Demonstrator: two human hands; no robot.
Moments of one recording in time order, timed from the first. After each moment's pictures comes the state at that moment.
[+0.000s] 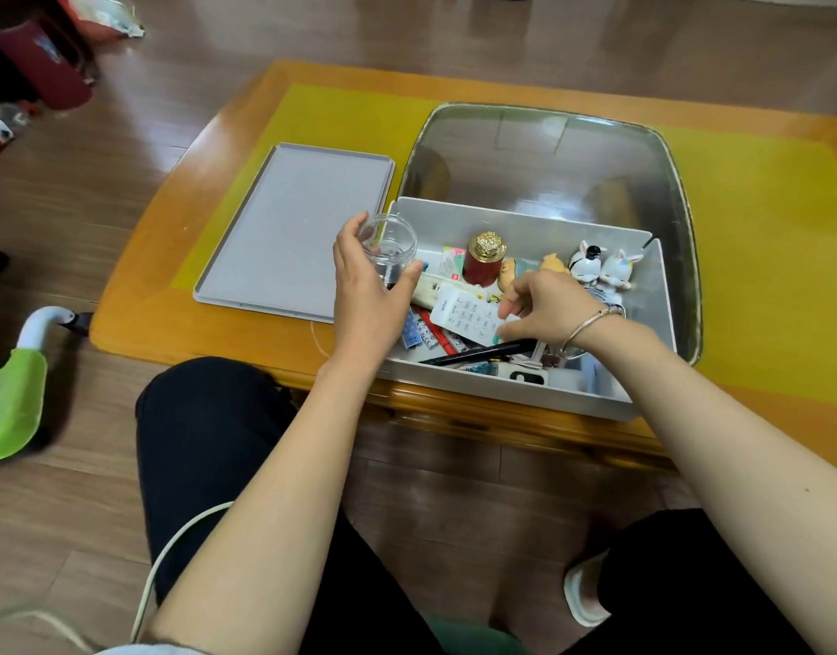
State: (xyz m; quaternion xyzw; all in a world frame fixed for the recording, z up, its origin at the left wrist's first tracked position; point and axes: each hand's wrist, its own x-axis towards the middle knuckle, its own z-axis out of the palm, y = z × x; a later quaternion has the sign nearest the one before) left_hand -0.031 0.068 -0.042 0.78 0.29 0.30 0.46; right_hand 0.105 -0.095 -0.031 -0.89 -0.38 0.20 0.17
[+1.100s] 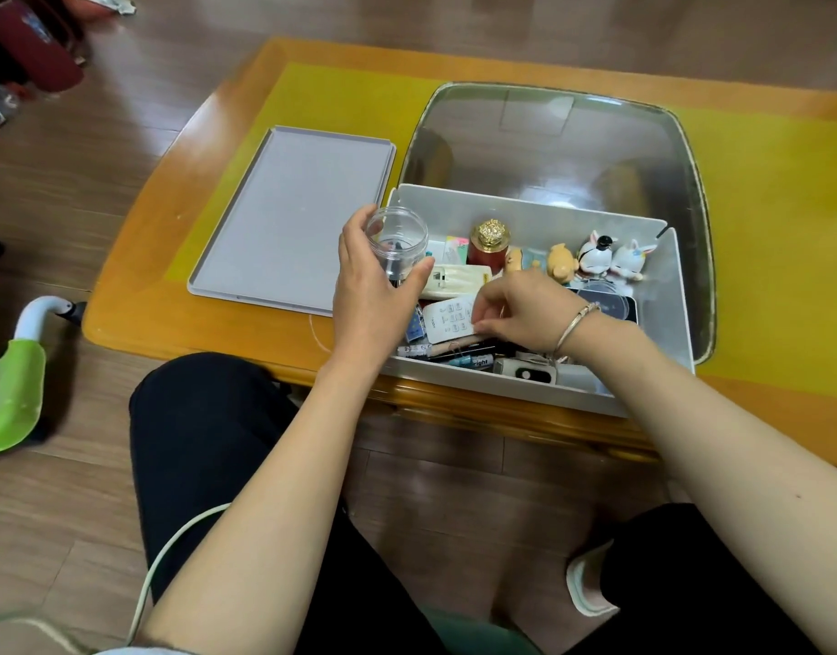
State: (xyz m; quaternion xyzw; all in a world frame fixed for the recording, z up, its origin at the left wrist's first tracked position) left_hand -0.030 0.068 -0.046 0.80 0.28 0.30 0.44; right_hand 0.092 -0.076 -0.032 -0.84 -0.49 0.18 0.12
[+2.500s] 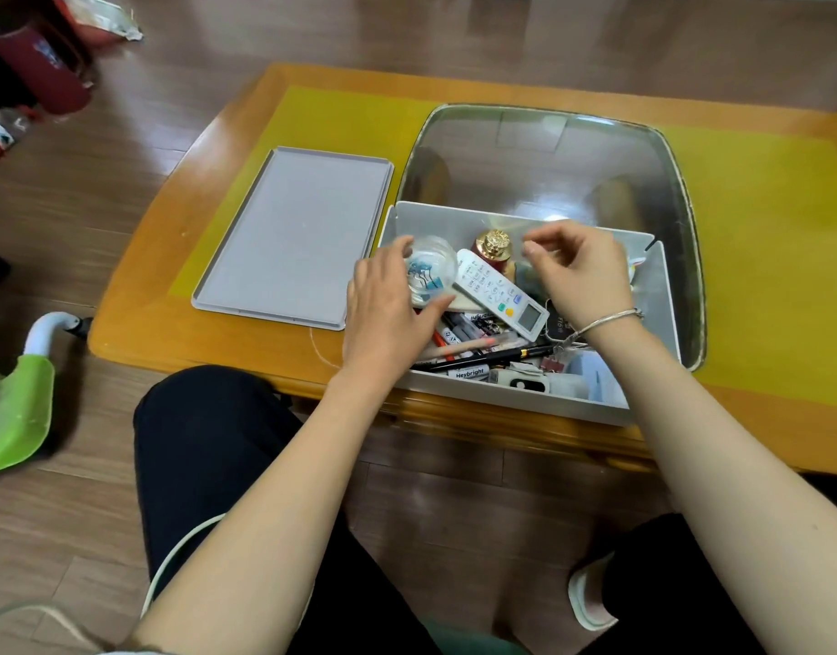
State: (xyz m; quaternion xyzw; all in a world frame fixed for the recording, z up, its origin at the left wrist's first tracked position) left_hand -0.024 0.059 -0.057 0.91 0.23 0.24 0.25; right_hand 0.107 -0.091 -0.012 -0.85 -0.26 0.00 0.46
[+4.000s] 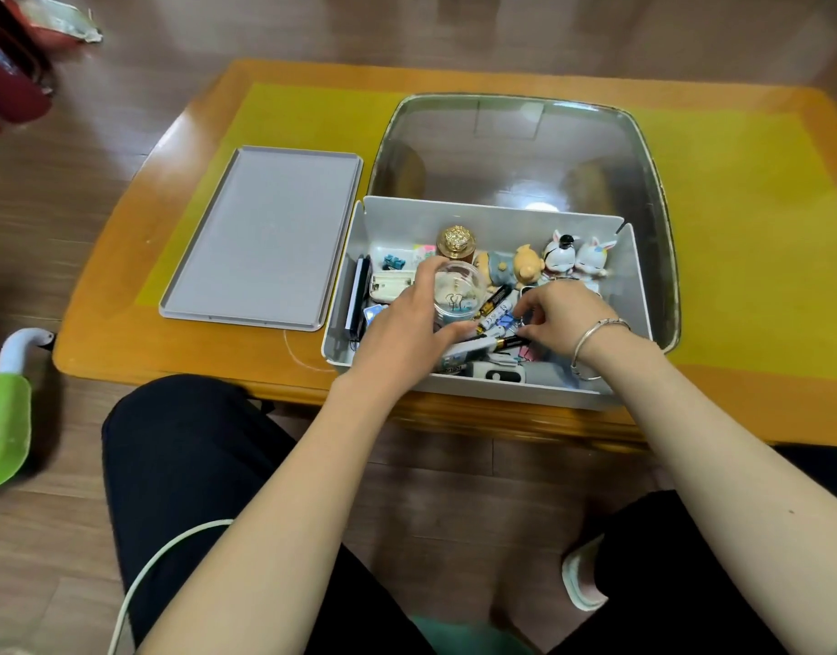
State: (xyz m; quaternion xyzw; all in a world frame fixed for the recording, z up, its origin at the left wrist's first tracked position) left_hand -0.014 0.026 -0.060 0.93 0.17 0.09 0.32; right_hand 0.121 -0.135 -0.056 -0.93 -0.34 0.13 0.09
